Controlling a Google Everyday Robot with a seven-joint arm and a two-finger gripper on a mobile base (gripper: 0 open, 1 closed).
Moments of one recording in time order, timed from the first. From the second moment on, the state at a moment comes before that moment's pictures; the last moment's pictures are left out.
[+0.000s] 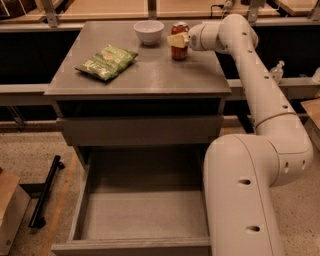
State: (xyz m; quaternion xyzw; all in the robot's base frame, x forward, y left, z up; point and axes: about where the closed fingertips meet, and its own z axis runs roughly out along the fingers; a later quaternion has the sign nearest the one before) arm 0.937 -0.086 0.898 -0.25 0.77 0.20 0.56
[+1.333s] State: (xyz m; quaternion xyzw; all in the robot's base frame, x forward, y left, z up) arm 0.812 -0.168 0.990 -0.26 0.78 0.14 0.55
